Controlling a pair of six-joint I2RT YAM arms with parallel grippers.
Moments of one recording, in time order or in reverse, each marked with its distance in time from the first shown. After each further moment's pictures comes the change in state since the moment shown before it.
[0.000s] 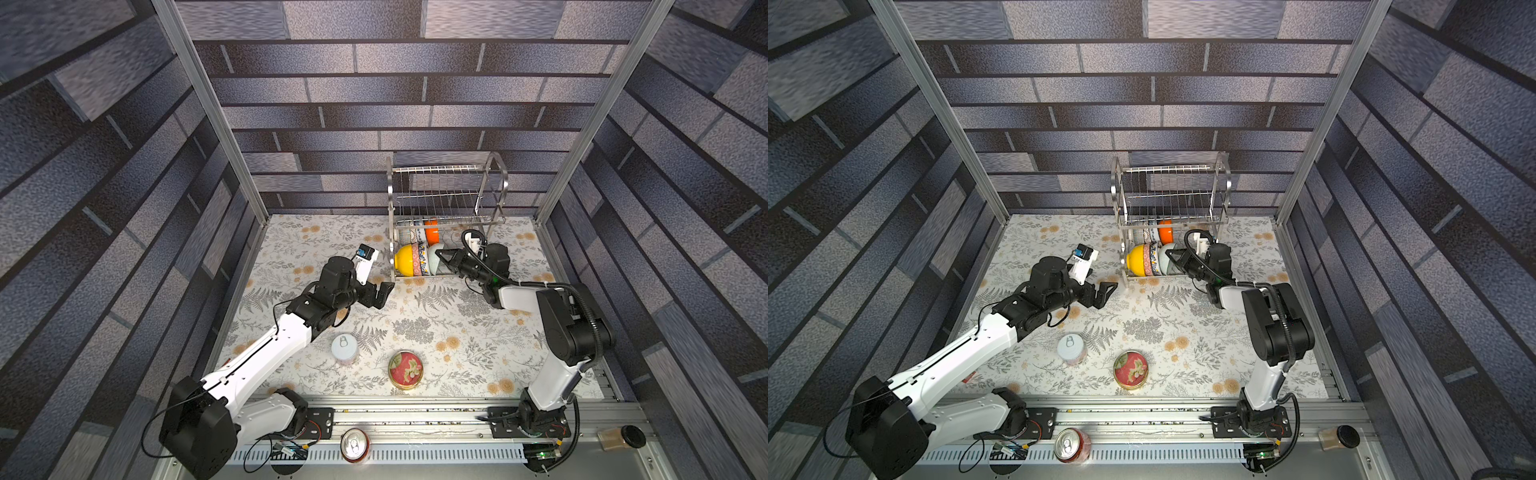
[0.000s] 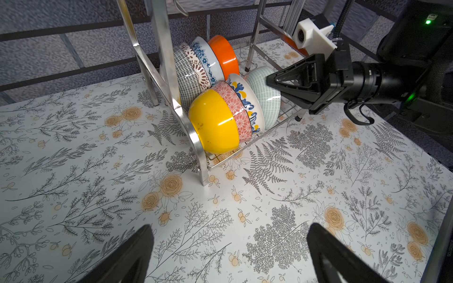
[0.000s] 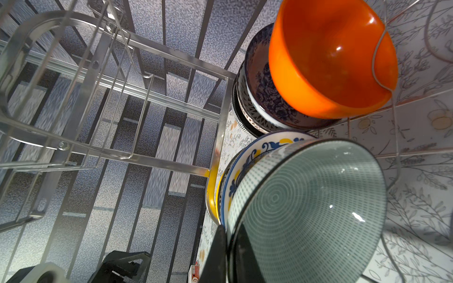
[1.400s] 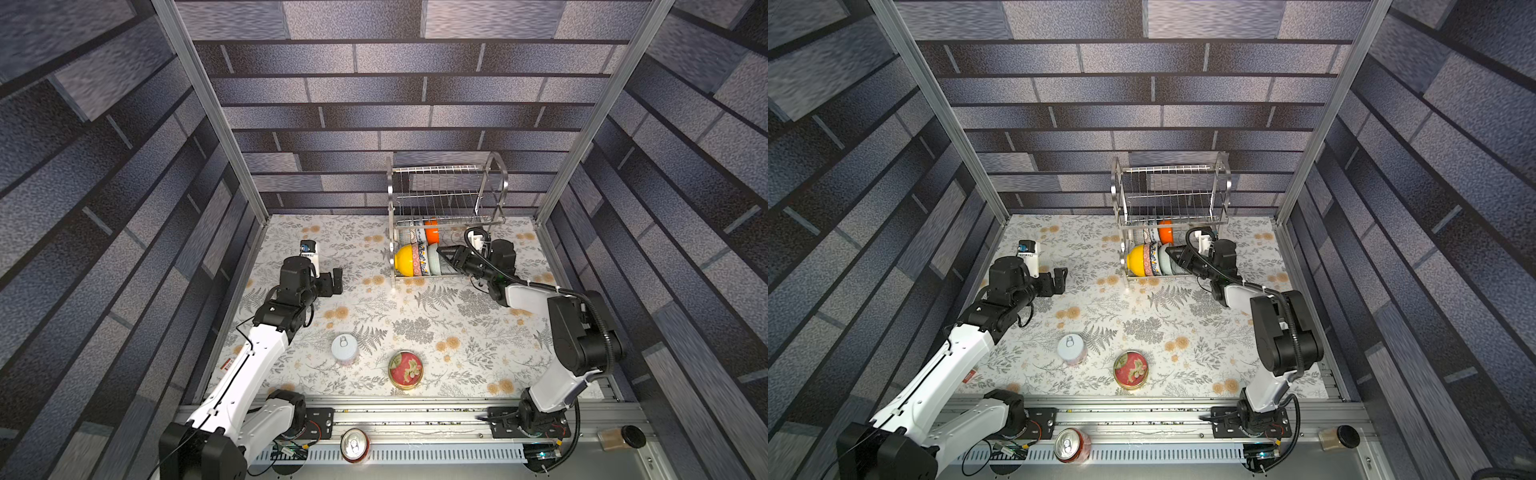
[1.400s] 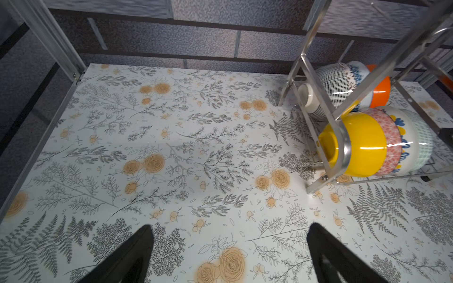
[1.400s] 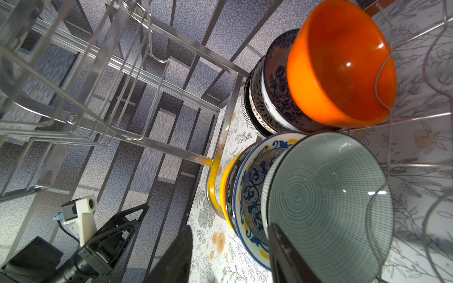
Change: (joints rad) left arm 0.348 -0.146 -0.061 -0.127 -0.189 -0.079; right arm -0.026 -0.118 0.003 -0.193 -0.026 -0.208
